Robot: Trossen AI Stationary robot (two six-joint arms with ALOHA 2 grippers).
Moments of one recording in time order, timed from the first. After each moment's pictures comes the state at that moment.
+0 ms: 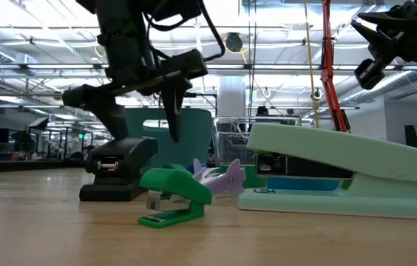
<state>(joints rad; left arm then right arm) -0.19 1.83 1.23 -0.68 -0.08 -1.57 -0.18 0.01 0.02 0.27 -0.34 0.70</state>
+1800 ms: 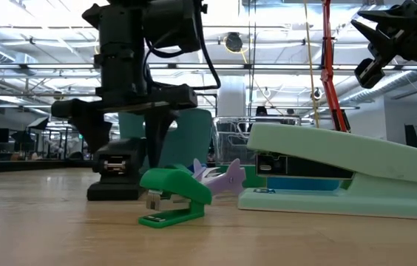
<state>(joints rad) -0.16 1.88 1.23 -0.82 -0.03 -1.55 -0.18 0.02 0.02 0.30 -0.34 0.72</state>
